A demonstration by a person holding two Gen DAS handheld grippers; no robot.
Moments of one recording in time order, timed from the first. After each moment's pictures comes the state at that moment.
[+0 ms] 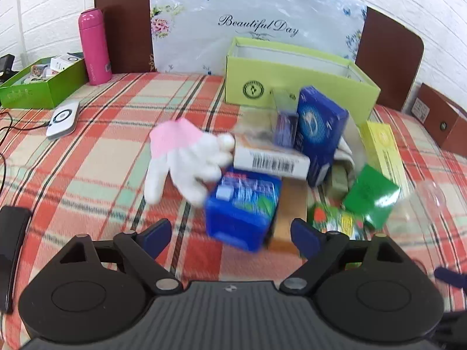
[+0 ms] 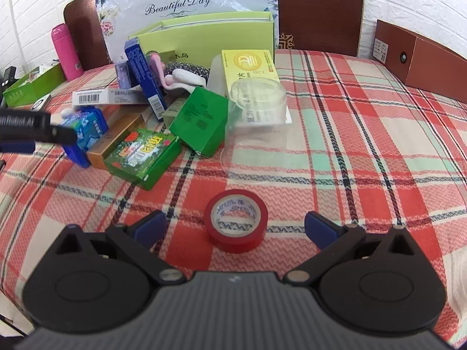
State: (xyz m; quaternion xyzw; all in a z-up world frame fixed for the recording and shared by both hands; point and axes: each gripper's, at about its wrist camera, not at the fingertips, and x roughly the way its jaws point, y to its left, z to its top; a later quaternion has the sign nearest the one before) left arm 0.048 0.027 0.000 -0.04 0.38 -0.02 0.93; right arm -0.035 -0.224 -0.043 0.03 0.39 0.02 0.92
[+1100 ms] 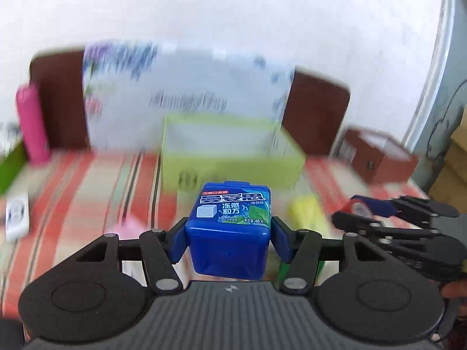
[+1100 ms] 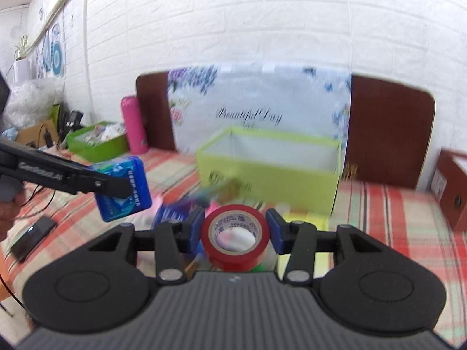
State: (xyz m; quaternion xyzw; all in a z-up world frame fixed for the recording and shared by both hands) left arm 0.083 0.032 0.105 -0.04 0.28 -0.18 0.94; right arm 0.061 -0.221 0.089 -0.02 0.22 0.15 0.96
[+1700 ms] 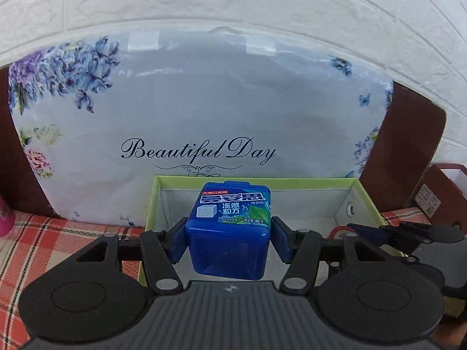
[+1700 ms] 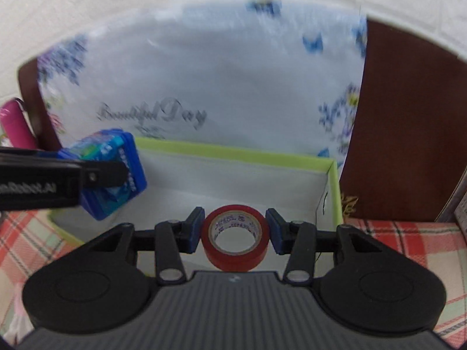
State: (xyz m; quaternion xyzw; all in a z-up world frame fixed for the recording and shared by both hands) left arm 0.325 -0.028 0.071 -0.02 0.31 -0.12 0.94; right arm 0.328 -0.227 0.018 0.00 0.35 0.06 0.94
